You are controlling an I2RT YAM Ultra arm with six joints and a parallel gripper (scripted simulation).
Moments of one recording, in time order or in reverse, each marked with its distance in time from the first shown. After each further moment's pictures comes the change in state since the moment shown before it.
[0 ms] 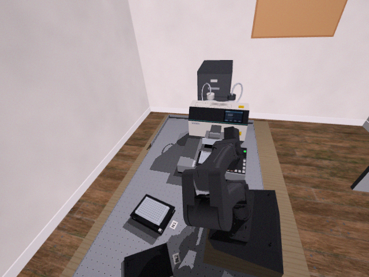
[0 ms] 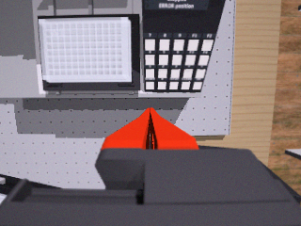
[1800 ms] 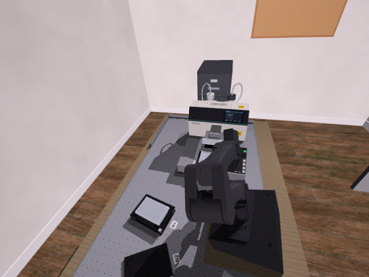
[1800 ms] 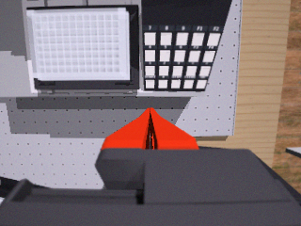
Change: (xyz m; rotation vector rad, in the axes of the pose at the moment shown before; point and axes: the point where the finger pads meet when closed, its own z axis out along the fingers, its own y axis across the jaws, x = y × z) arm 0.006 0.000 0.012 -0.001 0.023 -0.001
